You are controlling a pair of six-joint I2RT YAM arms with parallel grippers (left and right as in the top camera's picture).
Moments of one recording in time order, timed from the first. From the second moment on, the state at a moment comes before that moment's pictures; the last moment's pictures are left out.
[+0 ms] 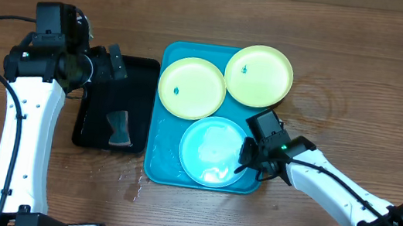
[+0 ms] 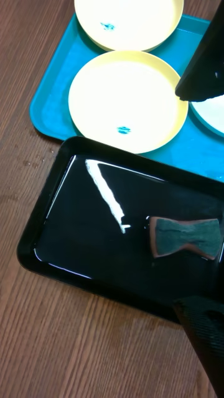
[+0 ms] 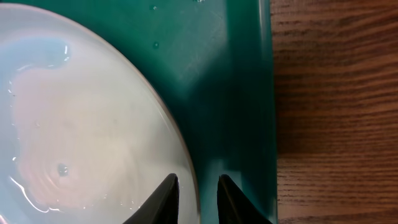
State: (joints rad) left arm 0.12 1.49 1.43 -1.02 0.12 -0.29; right arm 0.57 1.56 0.80 -0.52 -0.03 0.72
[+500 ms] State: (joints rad) left arm 0.12 1.49 1.43 -1.02 0.12 -0.29; right arm 0.57 1.56 0.78 -0.50 -0.02 0.72
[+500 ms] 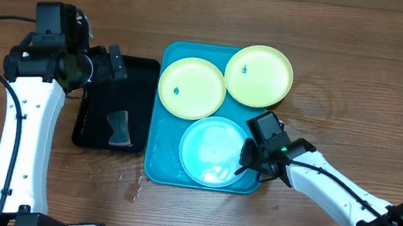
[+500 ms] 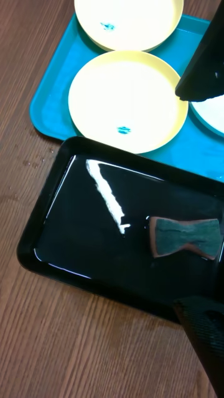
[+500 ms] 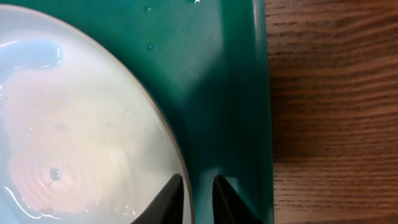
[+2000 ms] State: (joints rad) left arm 0.12 1.49 1.43 -1.02 0.12 -0.29; right arm 0.57 1.56 0.78 -0.52 -0.03 0.72
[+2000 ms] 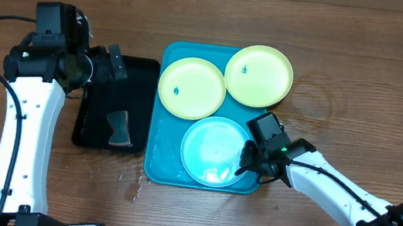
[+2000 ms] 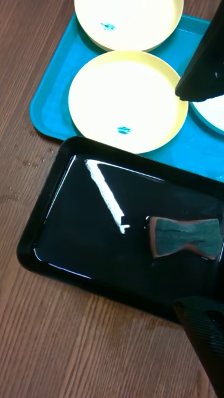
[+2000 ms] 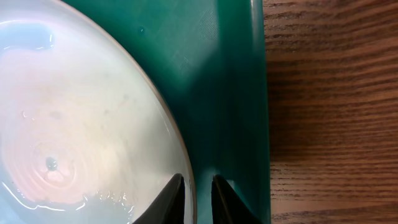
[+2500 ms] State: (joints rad) left arm 0.12 1.49 1.43 -1.02 0.12 -0.29; right arm 0.54 1.56 0.84 -0.66 -0.08 0.69
